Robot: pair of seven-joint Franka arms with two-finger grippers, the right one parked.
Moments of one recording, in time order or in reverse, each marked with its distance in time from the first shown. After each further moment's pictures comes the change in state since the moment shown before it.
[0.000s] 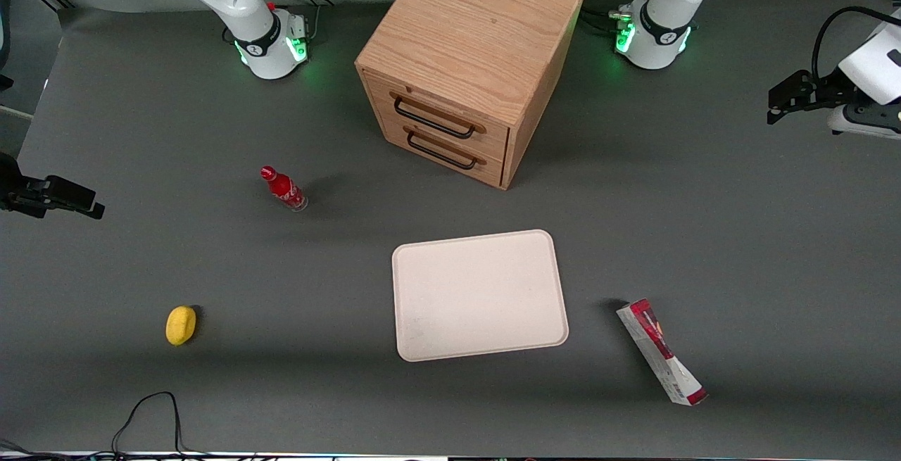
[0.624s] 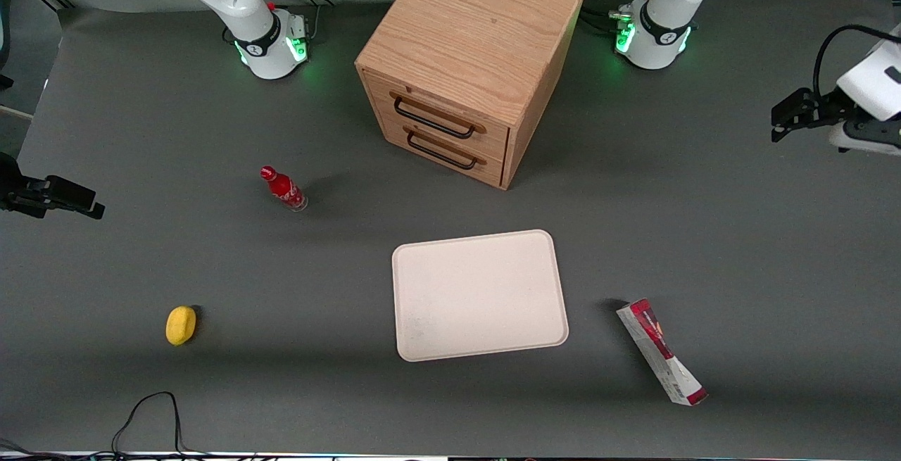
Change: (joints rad) arm 0.000 0.063 -0.002 0.015 0.027 0.091 0.011
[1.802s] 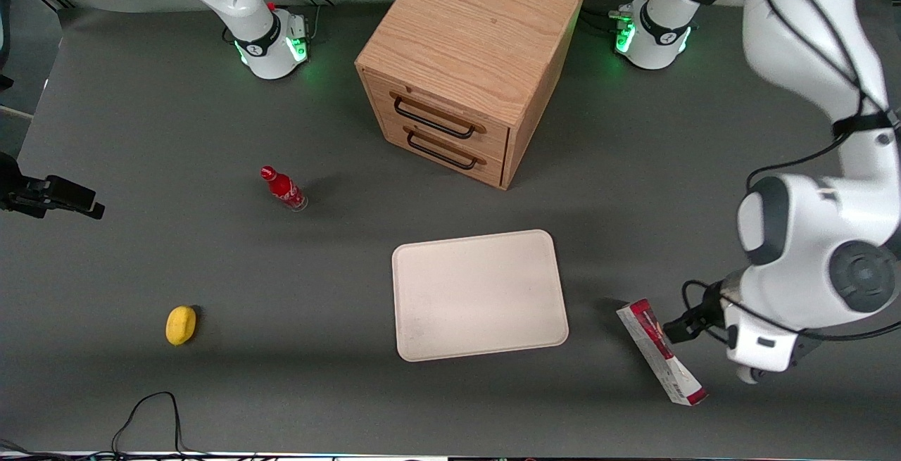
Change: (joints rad) arm -0.197 0.911 0.109 0.784 -0.201 0.162 -0.855
